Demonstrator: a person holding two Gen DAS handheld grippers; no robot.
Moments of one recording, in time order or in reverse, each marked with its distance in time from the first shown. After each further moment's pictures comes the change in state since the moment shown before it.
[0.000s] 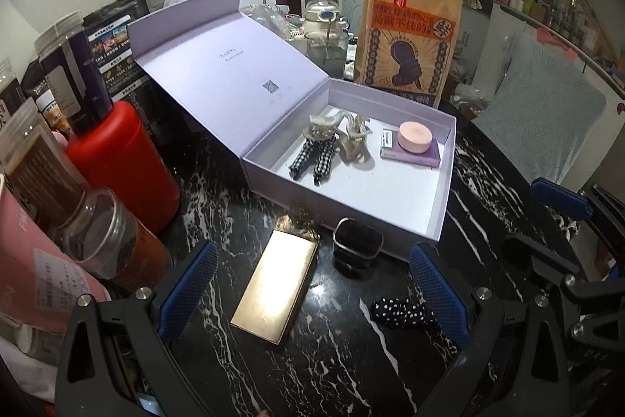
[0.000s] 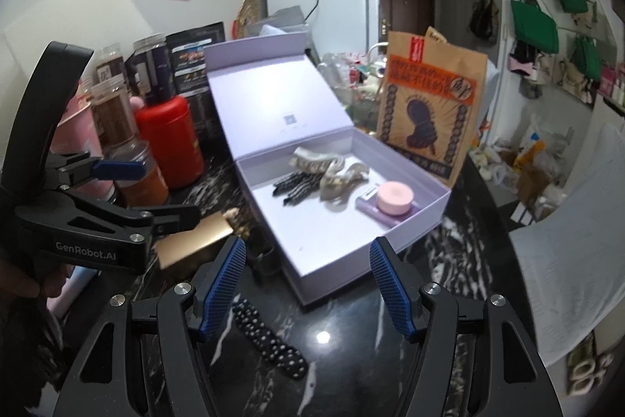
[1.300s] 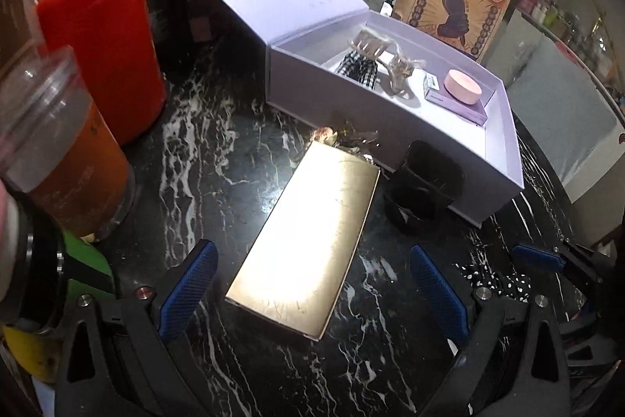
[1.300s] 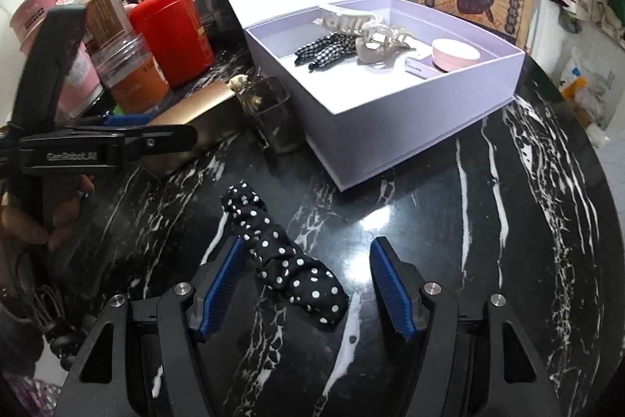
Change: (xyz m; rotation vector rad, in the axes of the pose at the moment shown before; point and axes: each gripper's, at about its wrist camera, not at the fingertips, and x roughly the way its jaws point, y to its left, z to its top) left arm 0.082 0.050 -0.058 -0.151 0.105 -0.096; right arm 0.083 -0.002 -0.080 0.044 0.276 0.145
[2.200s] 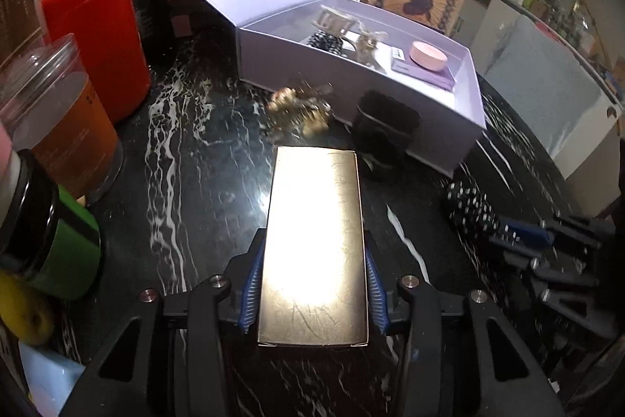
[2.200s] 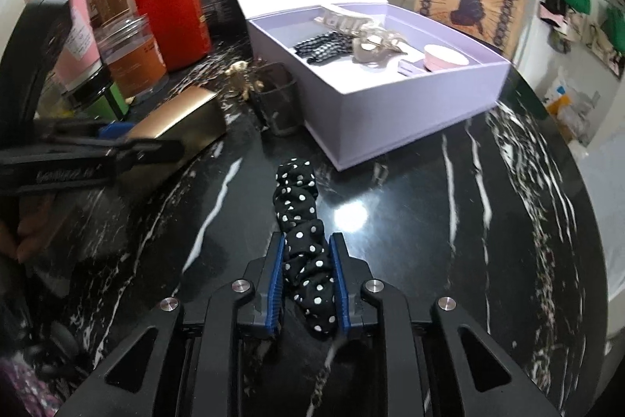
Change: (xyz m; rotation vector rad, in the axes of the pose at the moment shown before) left arm -0.021 -0.022 -0.039 0.082 0.001 -0.019; right arm -0.014 0.014 -0.017 -0.039 -0.012 -0.105
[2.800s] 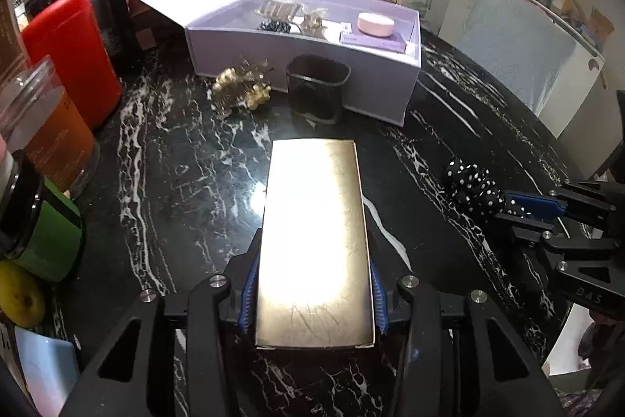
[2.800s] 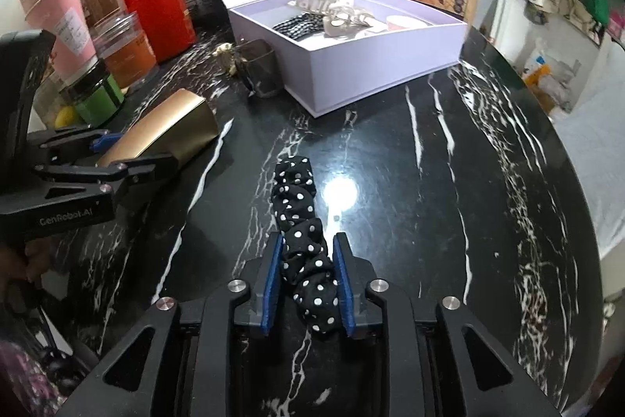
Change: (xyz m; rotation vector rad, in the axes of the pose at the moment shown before) left arm -0.006 -0.032 -0.025 0.133 0.017 -0.019; right arm -0.028 0.000 -0.028 0.083 0.046 -0.050
